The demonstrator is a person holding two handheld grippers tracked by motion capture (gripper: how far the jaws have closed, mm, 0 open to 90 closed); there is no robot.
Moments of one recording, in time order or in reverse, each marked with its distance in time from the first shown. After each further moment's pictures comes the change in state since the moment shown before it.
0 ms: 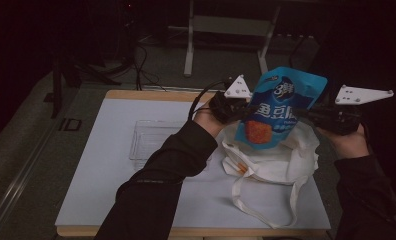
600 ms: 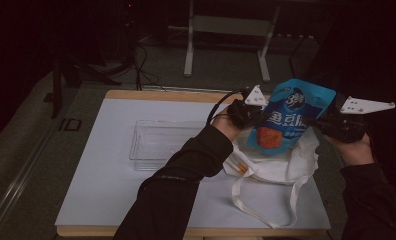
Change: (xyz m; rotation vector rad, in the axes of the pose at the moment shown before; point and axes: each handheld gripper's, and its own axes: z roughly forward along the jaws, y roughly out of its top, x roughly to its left) left arm -0.006 -0.012 0.064 0.031 -0.035 -0.017; right arm -0.022 -0.049 -0.010 0.057 -0.074 0.069
